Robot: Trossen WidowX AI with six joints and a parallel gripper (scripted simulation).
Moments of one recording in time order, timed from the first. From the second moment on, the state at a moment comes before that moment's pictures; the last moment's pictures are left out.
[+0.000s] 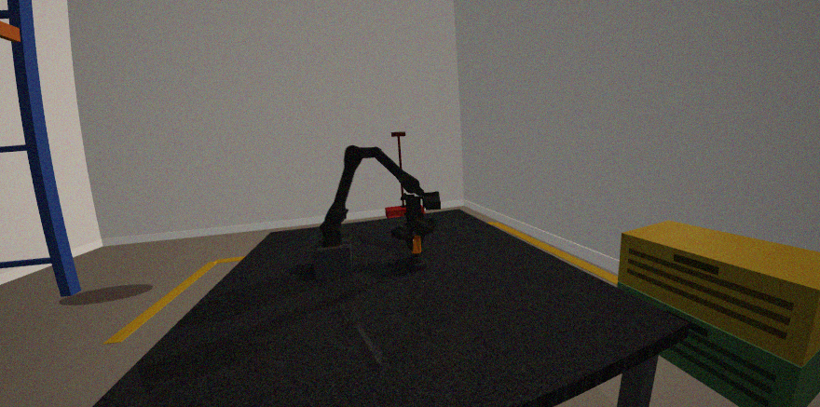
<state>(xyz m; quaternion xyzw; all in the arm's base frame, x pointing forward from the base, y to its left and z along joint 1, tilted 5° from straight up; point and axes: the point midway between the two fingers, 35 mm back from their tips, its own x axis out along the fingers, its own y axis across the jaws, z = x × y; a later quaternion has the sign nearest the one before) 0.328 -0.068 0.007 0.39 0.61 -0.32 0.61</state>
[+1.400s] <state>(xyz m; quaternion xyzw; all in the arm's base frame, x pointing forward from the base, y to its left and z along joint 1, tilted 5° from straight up) 0.329 -0.068 0.008 0.45 0.57 -0.39 0.57</state>
